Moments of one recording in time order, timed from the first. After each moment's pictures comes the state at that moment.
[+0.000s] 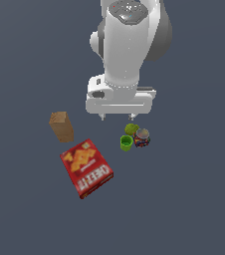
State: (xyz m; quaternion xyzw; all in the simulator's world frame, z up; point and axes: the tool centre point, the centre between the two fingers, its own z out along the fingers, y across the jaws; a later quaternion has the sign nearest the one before) arm -0.007 0.017 0.272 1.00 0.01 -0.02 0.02
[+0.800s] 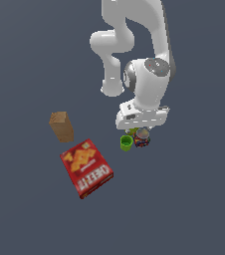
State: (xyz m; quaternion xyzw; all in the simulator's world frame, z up) arm -0.043 0.113 0.155 1.00 0.08 -0.01 0.01
